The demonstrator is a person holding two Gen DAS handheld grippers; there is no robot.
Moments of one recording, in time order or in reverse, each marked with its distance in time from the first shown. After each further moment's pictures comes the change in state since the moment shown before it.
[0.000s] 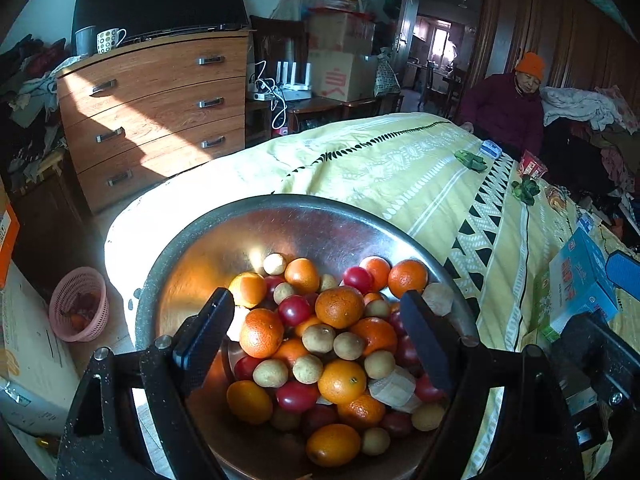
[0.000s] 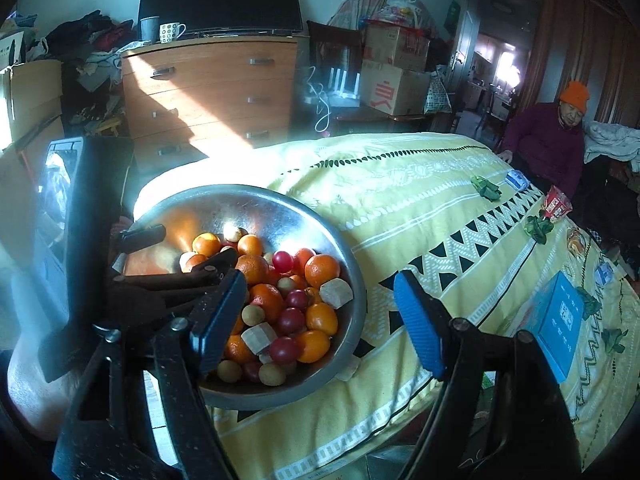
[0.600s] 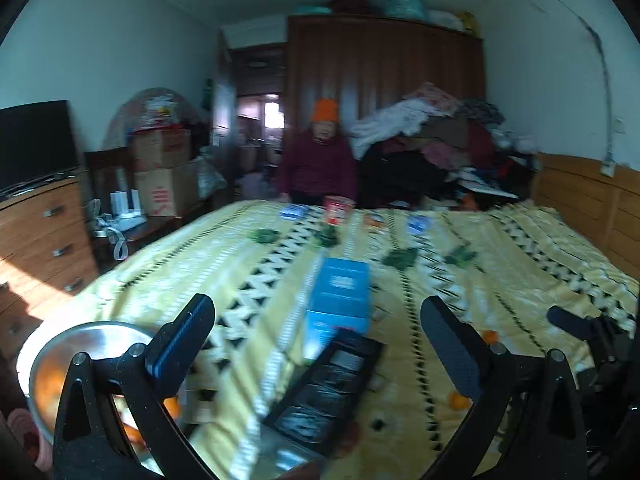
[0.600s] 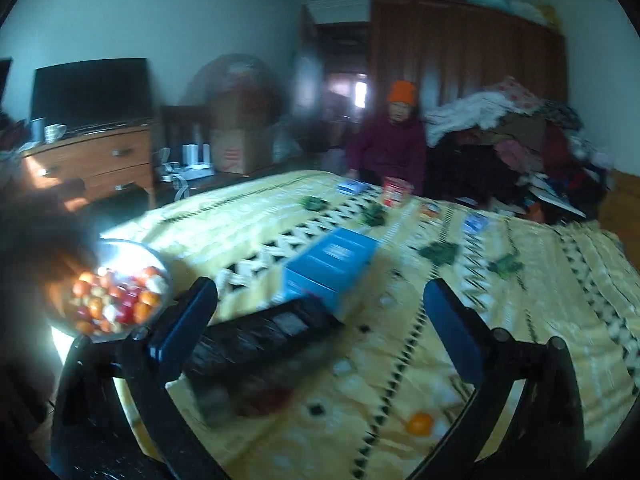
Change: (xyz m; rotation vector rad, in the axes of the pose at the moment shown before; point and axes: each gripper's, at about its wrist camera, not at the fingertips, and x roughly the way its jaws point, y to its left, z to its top) left arm -0.172 -0.255 -0.062 0.416 -0.296 -0.522; right arm -0.174 -0.174 -0.178 0.382 -0.189 -0.488
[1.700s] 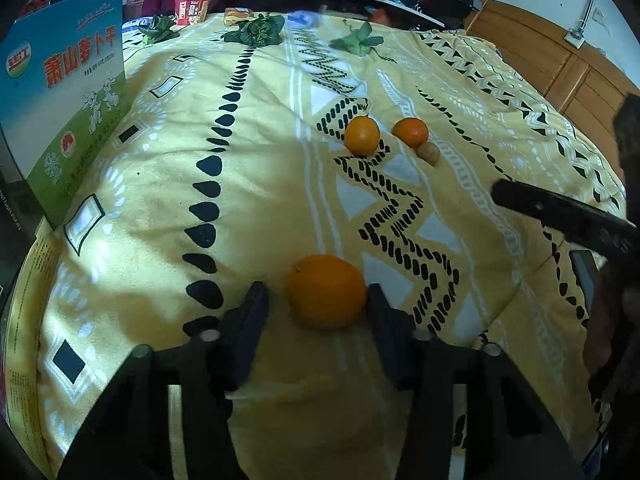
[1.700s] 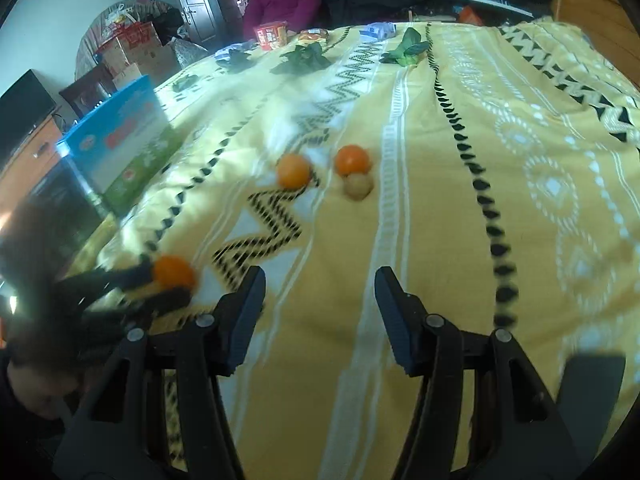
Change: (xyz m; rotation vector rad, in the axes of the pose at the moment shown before) left arm 0.226 -0.162 -0.188 0.028 0.604 -0.324; right arm 0.125 -0.234 -0.135 0.290 0.427 0.054
